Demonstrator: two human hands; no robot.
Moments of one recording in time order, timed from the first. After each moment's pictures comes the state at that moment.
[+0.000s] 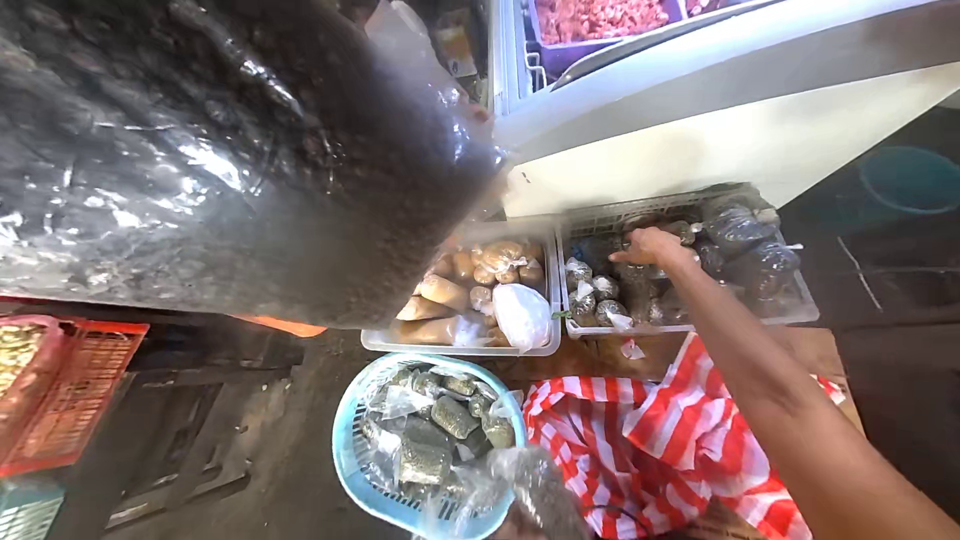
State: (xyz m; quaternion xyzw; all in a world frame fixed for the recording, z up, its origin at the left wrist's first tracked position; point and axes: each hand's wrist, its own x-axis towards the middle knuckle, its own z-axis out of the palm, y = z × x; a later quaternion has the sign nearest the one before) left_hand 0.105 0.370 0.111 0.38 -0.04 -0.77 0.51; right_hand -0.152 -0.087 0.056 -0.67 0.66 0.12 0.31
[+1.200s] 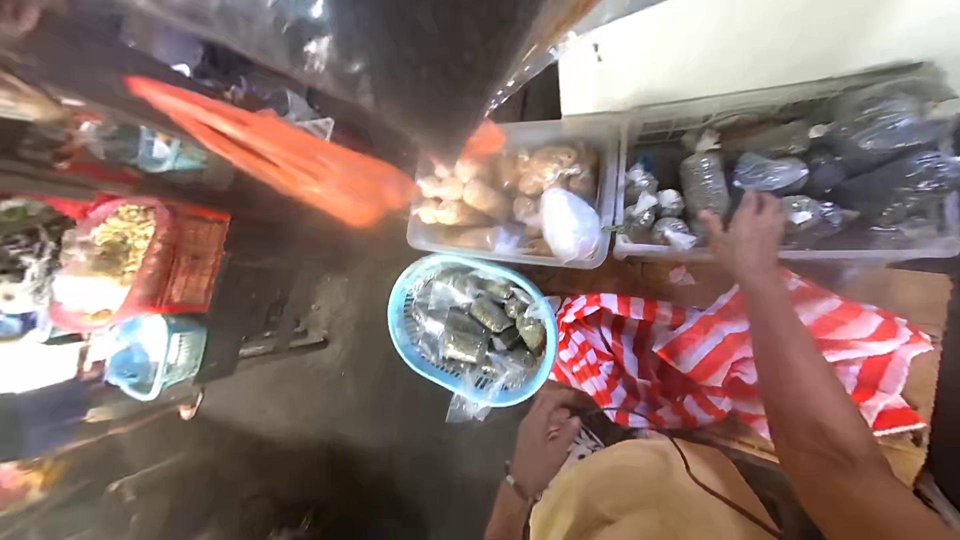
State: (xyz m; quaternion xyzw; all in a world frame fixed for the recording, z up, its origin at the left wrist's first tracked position) left_hand 0.102 0.401 0.135 0.68 -0.32 -0.60 0.28; right_hand -0.169 0.076 0.014 -0.65 0.71 -0.14 0.24
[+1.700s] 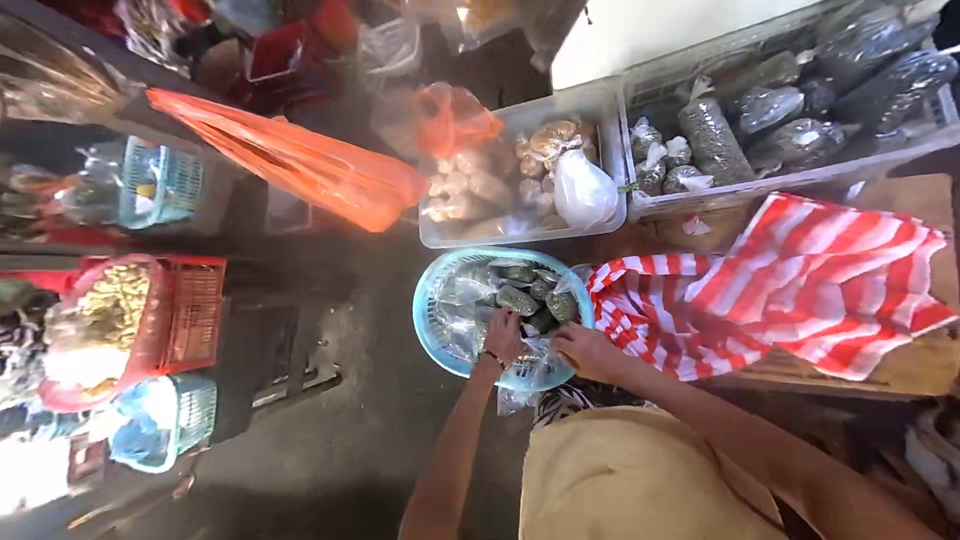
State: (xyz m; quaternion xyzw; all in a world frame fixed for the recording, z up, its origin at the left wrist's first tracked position) left_hand 0.298 0.349 0.006 0.66 -0.62 -0.41 -0.11; right_hand 0.058 0.331 0.024 -0.83 0.31 -0.06 0.46
